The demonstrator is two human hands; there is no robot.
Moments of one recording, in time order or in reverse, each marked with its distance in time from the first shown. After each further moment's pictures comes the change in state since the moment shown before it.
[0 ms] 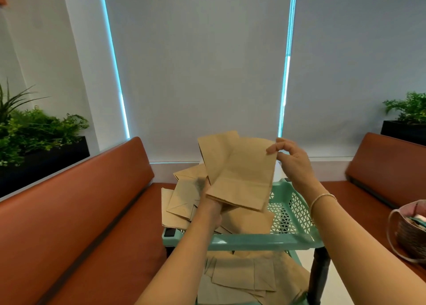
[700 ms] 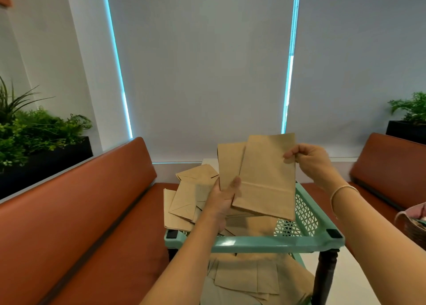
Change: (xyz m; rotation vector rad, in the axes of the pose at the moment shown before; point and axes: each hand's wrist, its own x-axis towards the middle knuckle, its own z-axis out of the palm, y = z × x) left_hand -0.004 -0.004 0.000 0.151 -0.204 0.105; right_hand 0.032 0.019 -0.031 -0.266 0.037 0.085
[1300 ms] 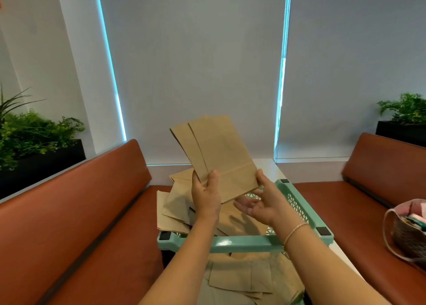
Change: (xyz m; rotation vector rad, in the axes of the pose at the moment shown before) left_hand 0.000 0.002 0.007 0.001 0.383 0.479; right_hand -0.084 -0.019 0.066 0.997 -0.276 0.844
